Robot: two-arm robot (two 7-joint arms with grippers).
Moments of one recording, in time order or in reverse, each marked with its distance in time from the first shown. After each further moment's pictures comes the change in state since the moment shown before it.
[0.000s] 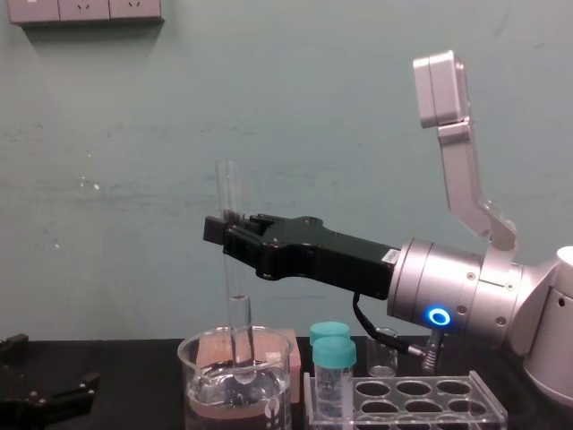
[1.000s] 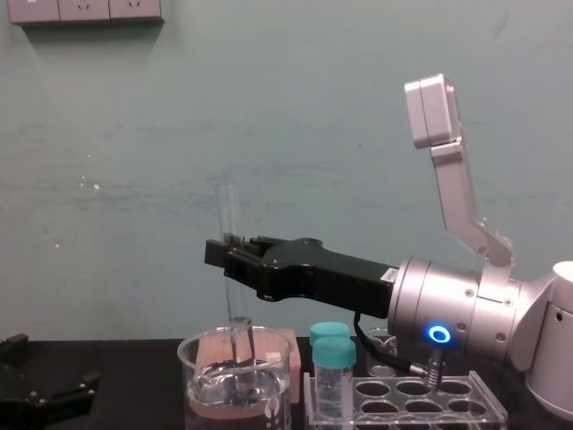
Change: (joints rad) left arm 0.000 0.000 0.000 0.000 0.000 0.000 0.000; right arm 0.001 -0.010 0.002 0.038 -0.010 0.020 0.008
